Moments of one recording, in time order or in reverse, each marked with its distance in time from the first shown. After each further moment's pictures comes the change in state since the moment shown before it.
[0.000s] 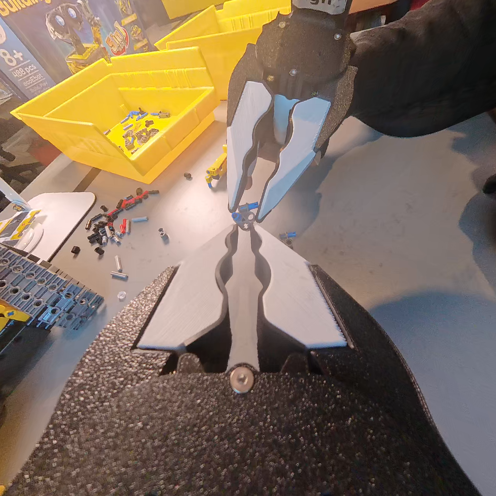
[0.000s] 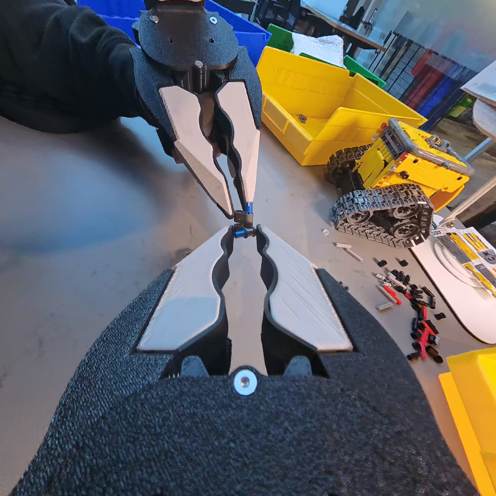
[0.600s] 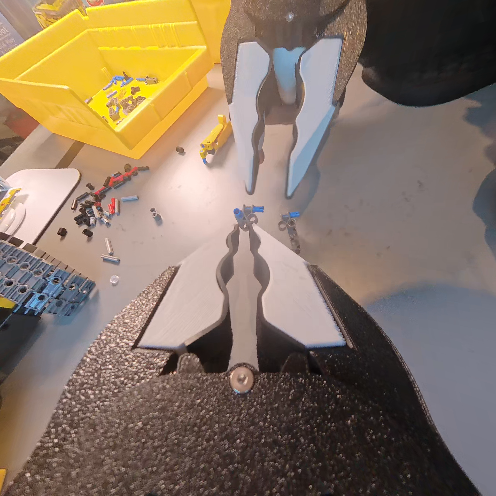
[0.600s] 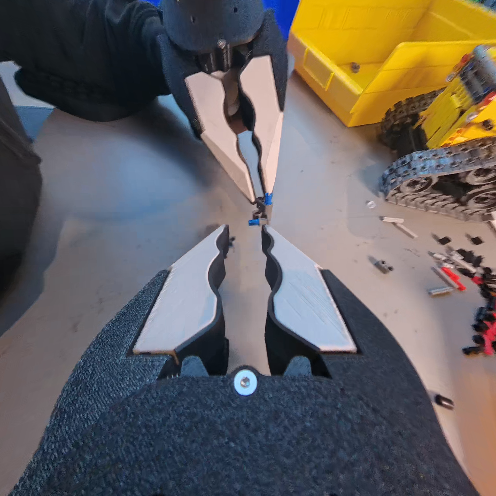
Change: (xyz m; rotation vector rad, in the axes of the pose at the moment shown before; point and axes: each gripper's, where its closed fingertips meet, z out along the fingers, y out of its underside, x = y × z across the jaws) left arm -0.001 0.019 0.004 -0.094 0.016 -0.007; right arm -0.016 0.016 -0.008 -0.122 -0.196 0.125
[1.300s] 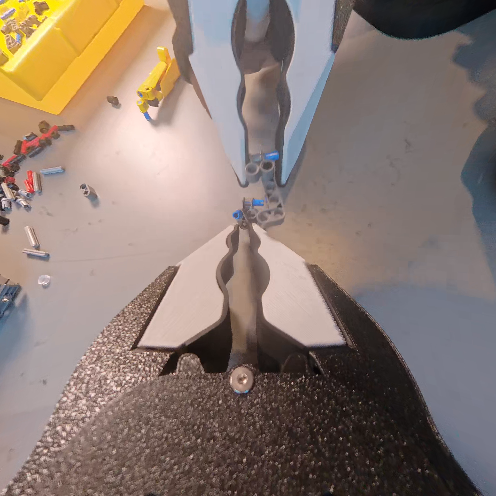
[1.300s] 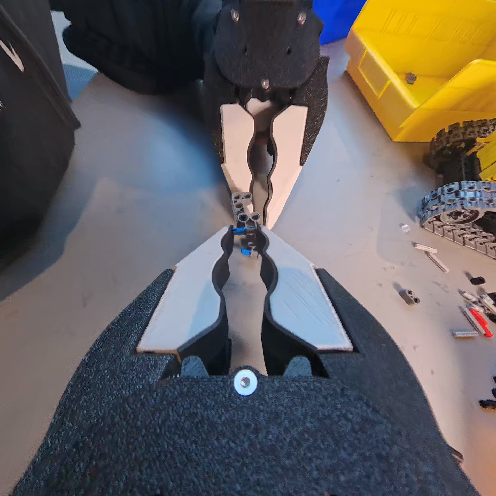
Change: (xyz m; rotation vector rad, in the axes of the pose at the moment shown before) left arm 0.032 0.030 0.020 -0.178 0.118 -0.005; right arm -0.023 0.006 0.008 -0.021 -0.119 -0.140
